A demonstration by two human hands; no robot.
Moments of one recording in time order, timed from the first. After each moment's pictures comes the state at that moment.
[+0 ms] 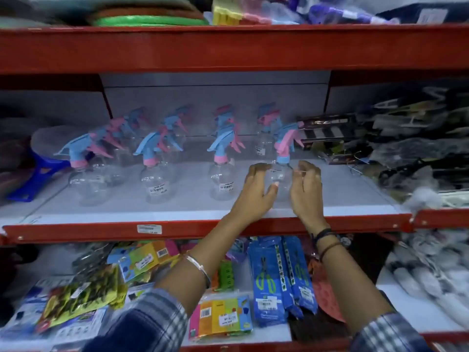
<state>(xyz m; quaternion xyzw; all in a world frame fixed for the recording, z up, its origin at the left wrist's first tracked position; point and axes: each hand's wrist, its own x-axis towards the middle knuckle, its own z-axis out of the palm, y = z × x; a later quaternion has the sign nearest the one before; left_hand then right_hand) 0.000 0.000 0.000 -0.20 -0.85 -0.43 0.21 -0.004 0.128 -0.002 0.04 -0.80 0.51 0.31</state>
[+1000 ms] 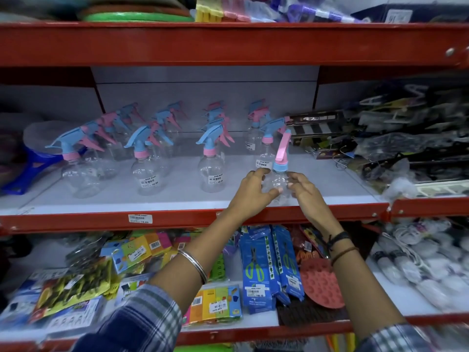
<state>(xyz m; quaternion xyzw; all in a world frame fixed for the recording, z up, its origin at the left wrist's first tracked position) 0.028 0.024 0.008 -0.16 -0.88 -0.44 0.12 0.017 0.175 -0.017 0.09 -0.80 0.59 0.11</state>
